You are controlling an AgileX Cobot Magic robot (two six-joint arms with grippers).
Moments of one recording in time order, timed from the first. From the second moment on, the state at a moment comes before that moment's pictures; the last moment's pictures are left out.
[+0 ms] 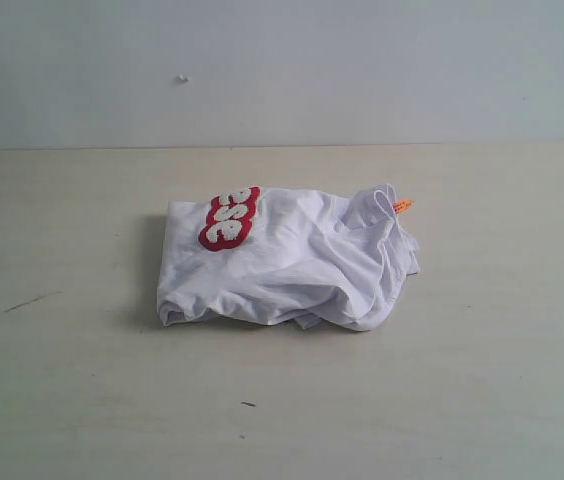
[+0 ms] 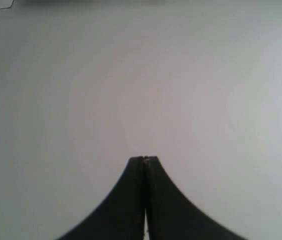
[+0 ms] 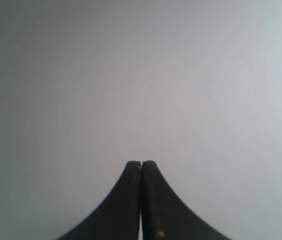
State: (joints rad) left arm -0.14 0.00 -0.89 0.28 -0.06 -0.17; right arm 0.31 0.00 -1.05 -0.26 0.34 0.21
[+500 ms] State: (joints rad) left arm -0.10 0.00 -0.40 0.24 -0.24 -0.15; right arm 0.31 0.00 -1.05 -0.26 0.34 0.21
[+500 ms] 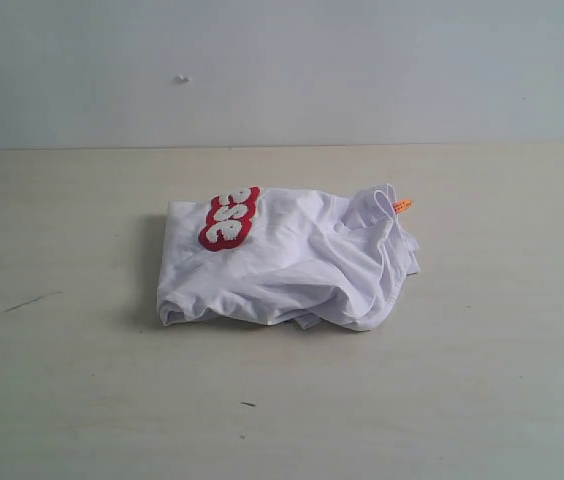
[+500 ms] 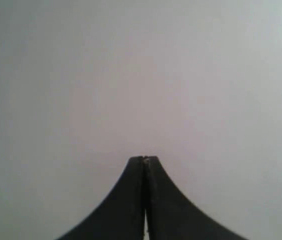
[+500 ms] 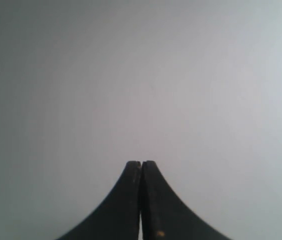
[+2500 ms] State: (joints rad) left arm -0.10 0.00 0.00 0.00 0.35 -0.05; right arm 0.31 0.00 -1.05 -0.26 0.34 0.21
